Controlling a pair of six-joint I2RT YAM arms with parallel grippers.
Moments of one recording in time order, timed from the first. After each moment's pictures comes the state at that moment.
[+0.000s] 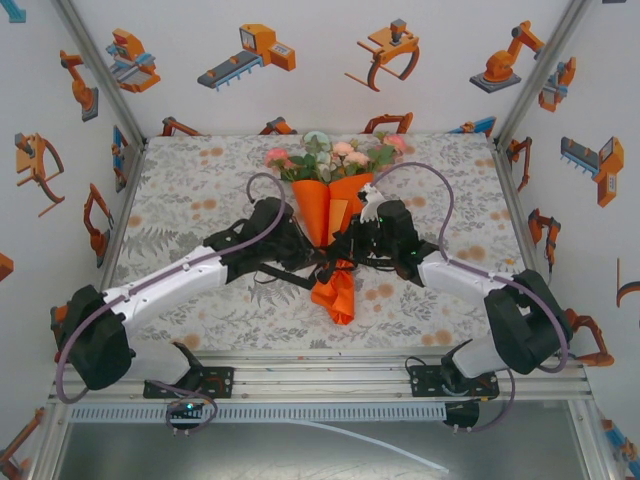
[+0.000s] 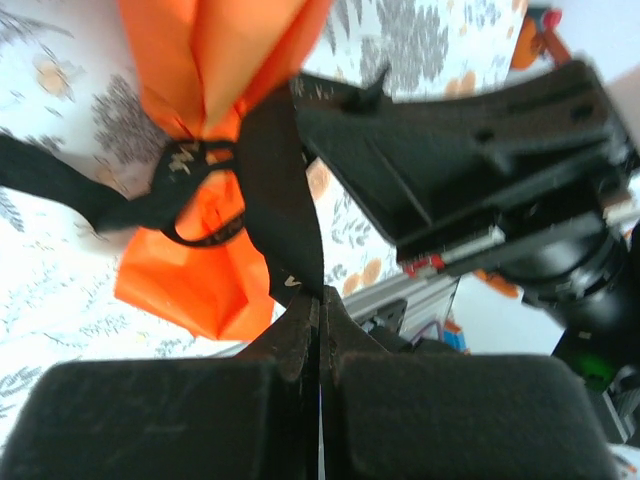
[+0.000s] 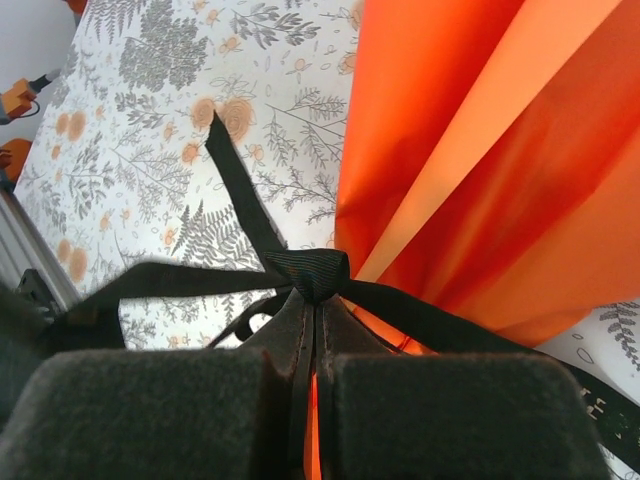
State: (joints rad) left arm -0.86 1.36 1.00 -0.34 0.09 -1.17; right arm 0.58 1.44 0.72 0.25 -0.35 0.45
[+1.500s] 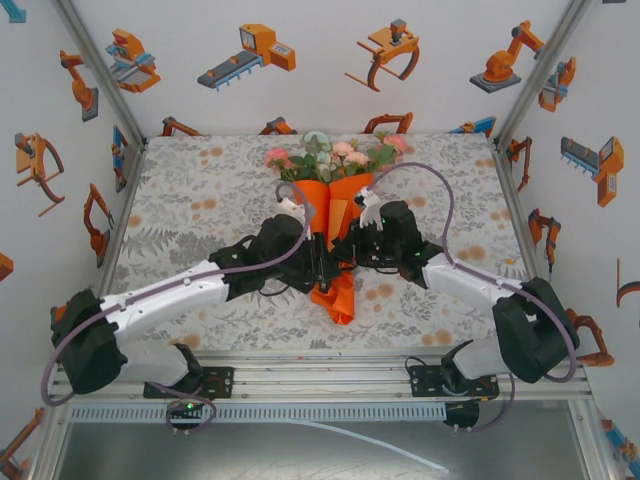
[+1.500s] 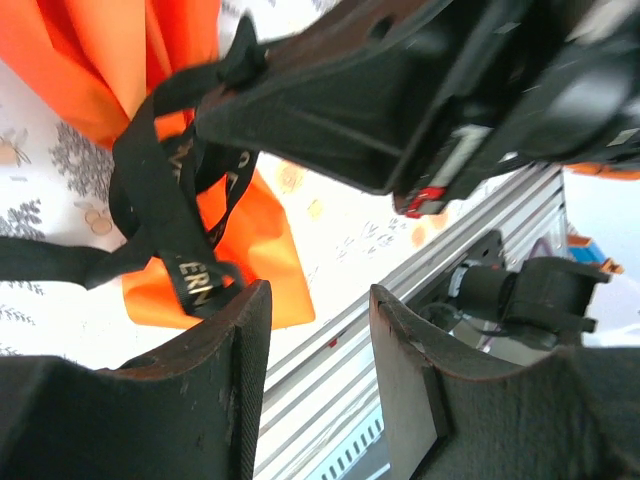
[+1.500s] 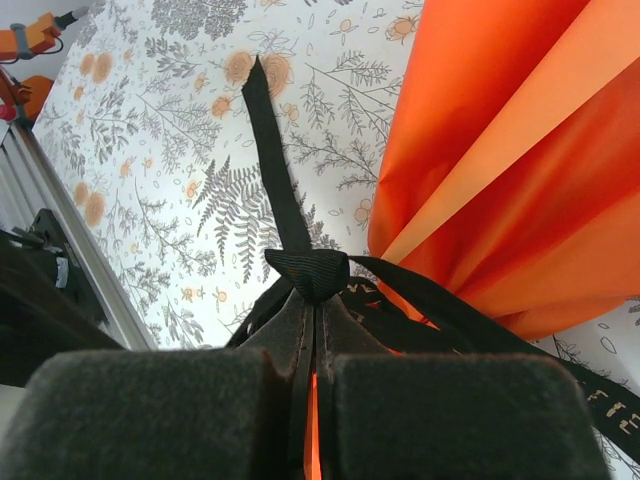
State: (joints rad) left arm -0.98 1.29 0.93 -0.21 0.04 -0.79; right arm 0.58 1.39 0.72 0.18 -0.46 0.36
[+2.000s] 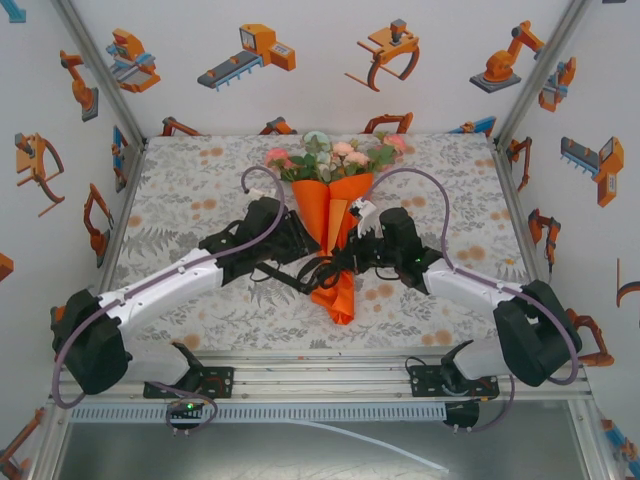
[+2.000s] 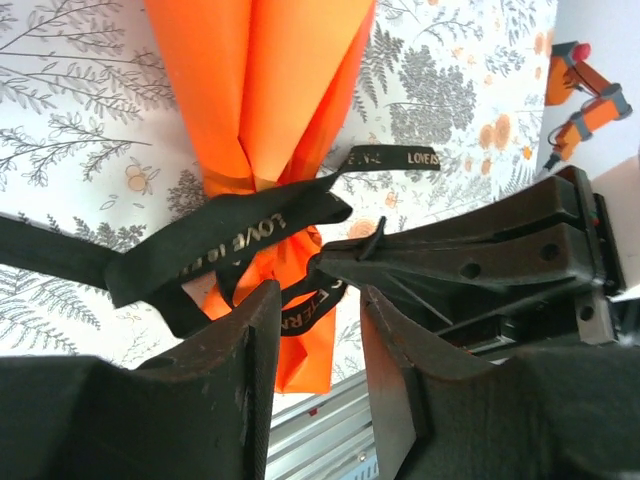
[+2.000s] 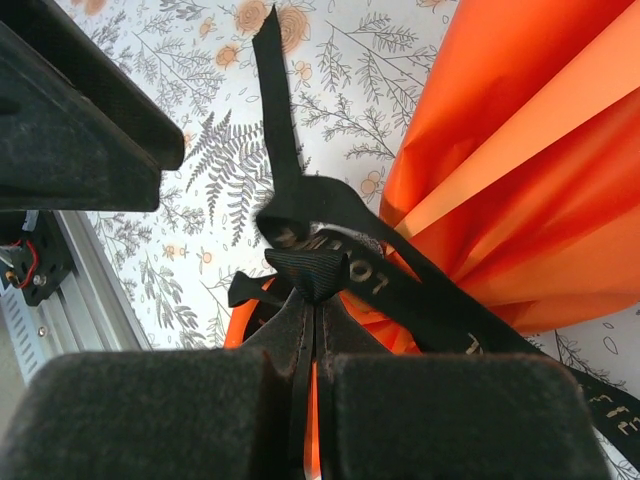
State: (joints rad) left arm -0.83 1.33 0.97 -0.30 -0.08 -0.97; right arm 0.59 1.37 0.67 0.19 -0.51 0.23
